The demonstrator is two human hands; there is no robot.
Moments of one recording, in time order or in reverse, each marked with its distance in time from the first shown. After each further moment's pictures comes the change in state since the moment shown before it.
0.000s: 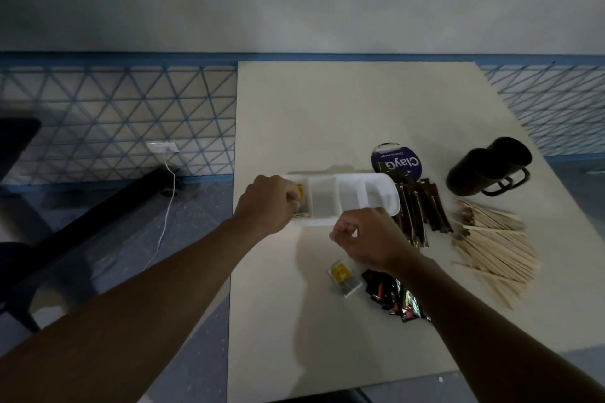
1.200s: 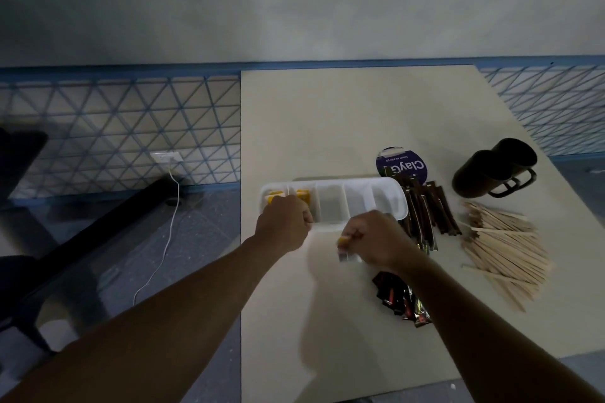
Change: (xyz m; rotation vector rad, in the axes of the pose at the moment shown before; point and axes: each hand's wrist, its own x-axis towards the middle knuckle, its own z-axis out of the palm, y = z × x) left_hand -0.004 0.001 0.024 0.015 -0.086 -0.063; right_hand 0.005 -0.010 0.002 0.076 -0.067 0.147
